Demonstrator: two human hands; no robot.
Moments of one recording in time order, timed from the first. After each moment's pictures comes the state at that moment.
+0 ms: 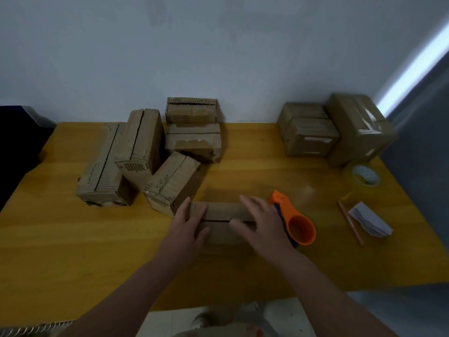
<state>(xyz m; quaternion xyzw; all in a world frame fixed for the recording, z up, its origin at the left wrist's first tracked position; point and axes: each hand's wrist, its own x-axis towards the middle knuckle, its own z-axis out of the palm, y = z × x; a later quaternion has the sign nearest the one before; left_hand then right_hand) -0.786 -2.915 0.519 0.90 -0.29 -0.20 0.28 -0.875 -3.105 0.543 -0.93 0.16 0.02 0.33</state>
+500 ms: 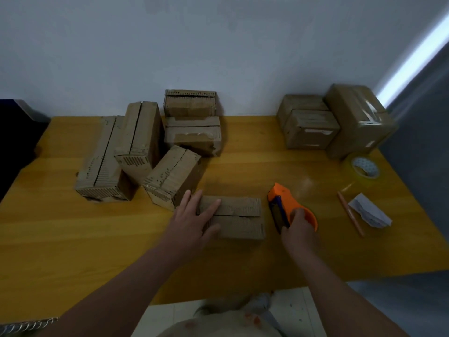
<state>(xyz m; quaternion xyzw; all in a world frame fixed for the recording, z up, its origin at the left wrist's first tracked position) -0.778 -2.915 0.519 0.90 -0.37 -0.18 0.13 -0.900 -3.142 0.498 -0.83 0.51 0.06 0.24</state>
